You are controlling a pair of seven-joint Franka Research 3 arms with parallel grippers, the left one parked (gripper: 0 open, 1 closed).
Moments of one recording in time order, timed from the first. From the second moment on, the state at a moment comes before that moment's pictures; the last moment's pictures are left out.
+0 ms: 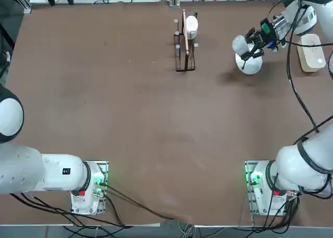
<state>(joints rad) -0.28 0.43 0.10 -1.94 0.84 1.78 0.75</state>
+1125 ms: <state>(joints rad) -0.40 0.53 0.10 -1.83 0.84 1.79 0.61</state>
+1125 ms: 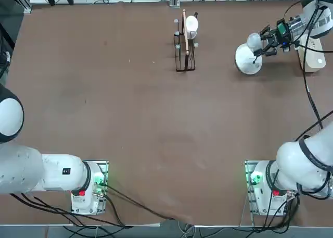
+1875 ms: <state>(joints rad) -0.21 0.58 0.12 -1.78 0.87 2.01 0.77</state>
